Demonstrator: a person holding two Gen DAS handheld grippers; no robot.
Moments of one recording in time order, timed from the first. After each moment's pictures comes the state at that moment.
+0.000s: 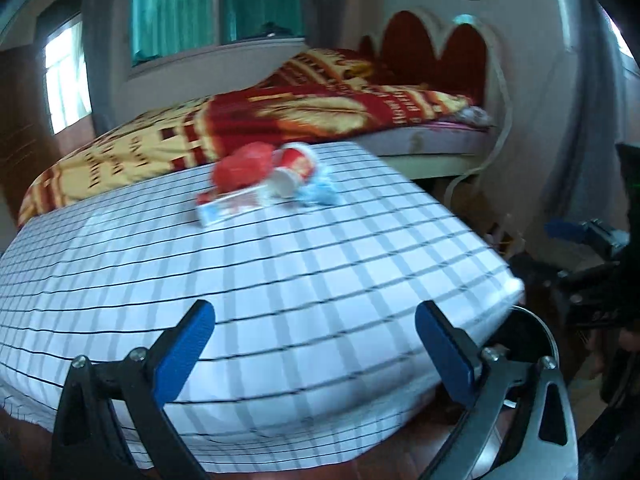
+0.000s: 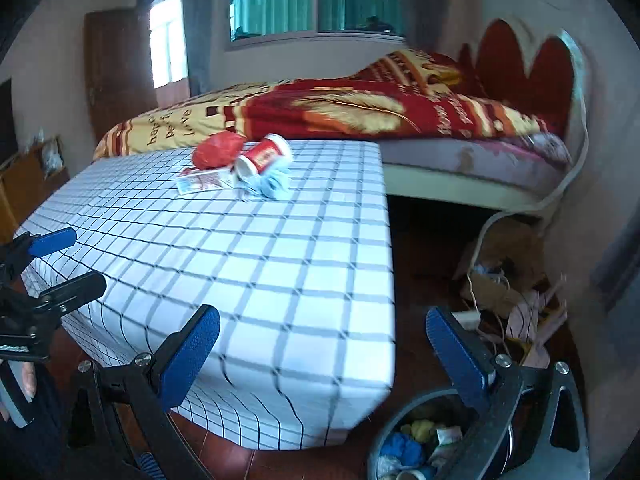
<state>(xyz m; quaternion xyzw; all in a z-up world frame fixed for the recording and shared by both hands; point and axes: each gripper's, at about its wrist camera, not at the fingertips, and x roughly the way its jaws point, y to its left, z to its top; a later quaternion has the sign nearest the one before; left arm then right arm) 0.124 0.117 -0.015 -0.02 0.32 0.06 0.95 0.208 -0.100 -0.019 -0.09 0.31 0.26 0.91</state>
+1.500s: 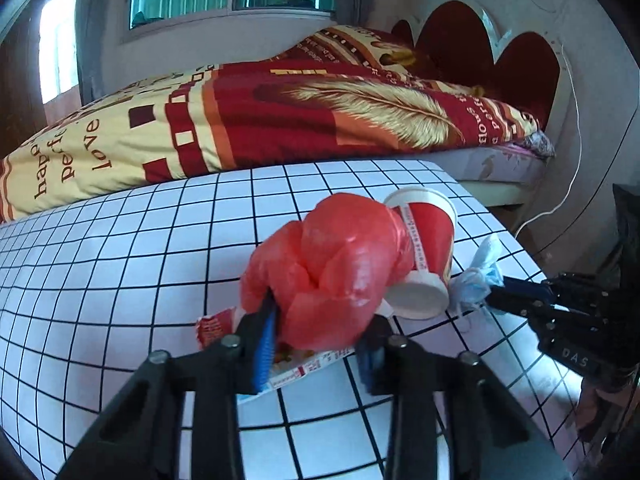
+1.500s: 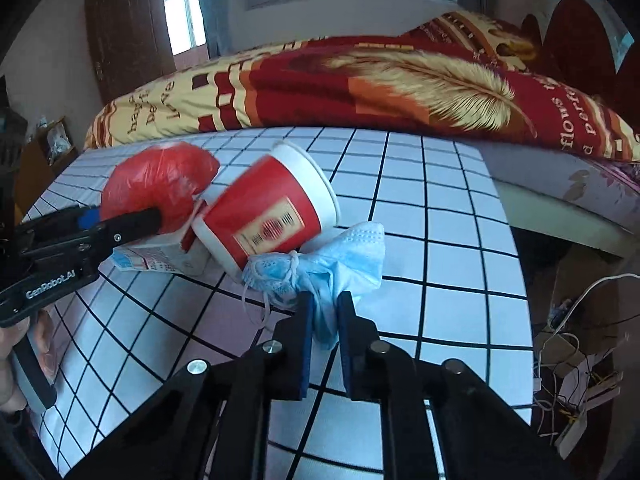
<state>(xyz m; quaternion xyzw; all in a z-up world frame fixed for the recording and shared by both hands) 0.334 0.234 -0.039 -0.06 0.34 0.04 0.94 0.425 0.059 -0.057 -0.10 0.37 0.32 0.87</state>
